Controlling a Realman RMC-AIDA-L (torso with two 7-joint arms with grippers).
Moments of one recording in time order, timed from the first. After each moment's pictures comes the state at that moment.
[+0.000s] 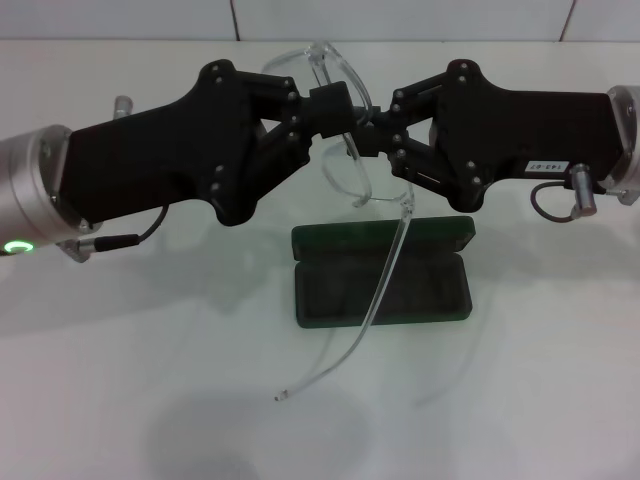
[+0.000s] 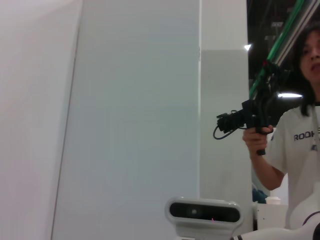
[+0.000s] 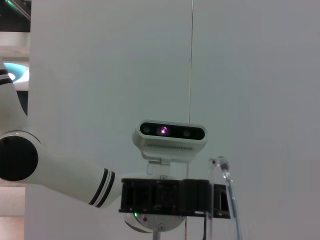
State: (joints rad) left arm -0.49 -2.09 1.07 0.70 1.29 1.86 -1.26; right arm 0.60 2.03 -1.22 -0.75 -1.32 -1.66 1.20
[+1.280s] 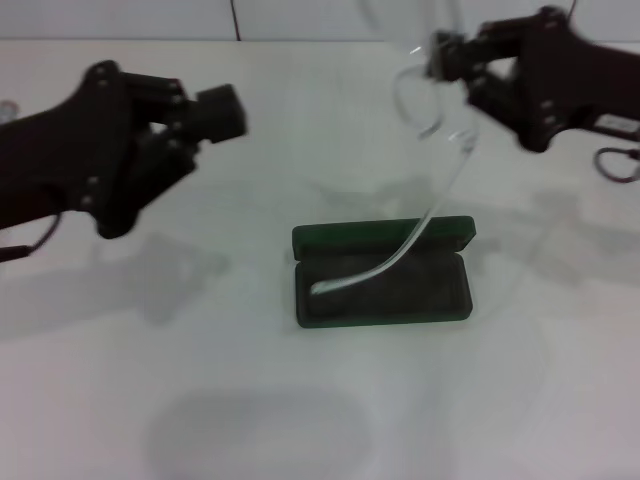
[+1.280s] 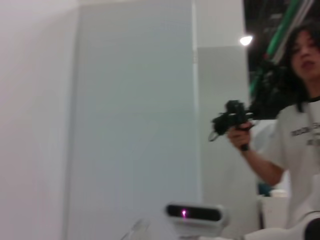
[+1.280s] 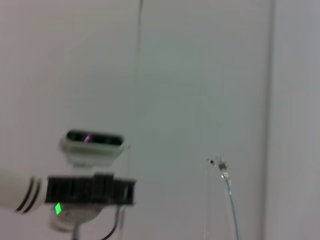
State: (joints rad) left arm -0.39 -2.03 0.98 0.82 1.30 1.95 -1.33; right arm 0.52 2.02 -1.09 -0.77 -1.27 -1.64 1.16
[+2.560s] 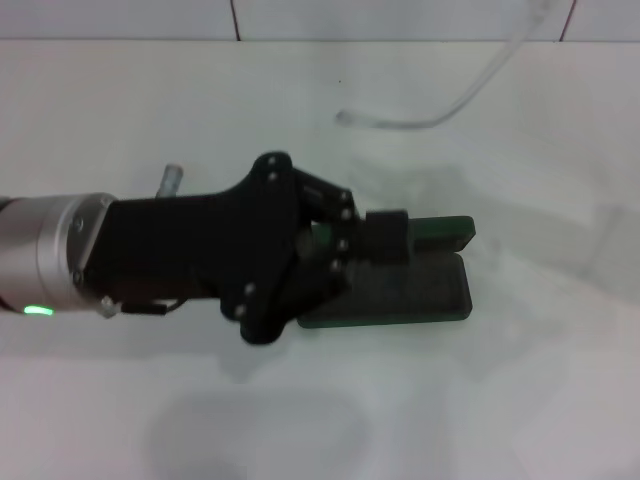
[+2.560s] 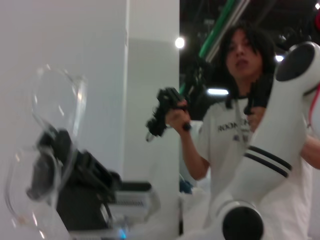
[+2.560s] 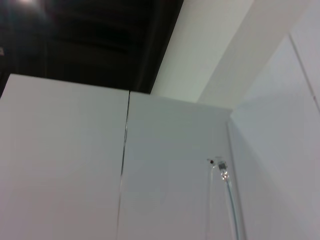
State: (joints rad) left arm -0.45 -2.09 1.27 0.75 1.24 1.93 -1.24; right arm 0.57 2.03 -1.12 -0.48 -0.81 -1.89 1.04
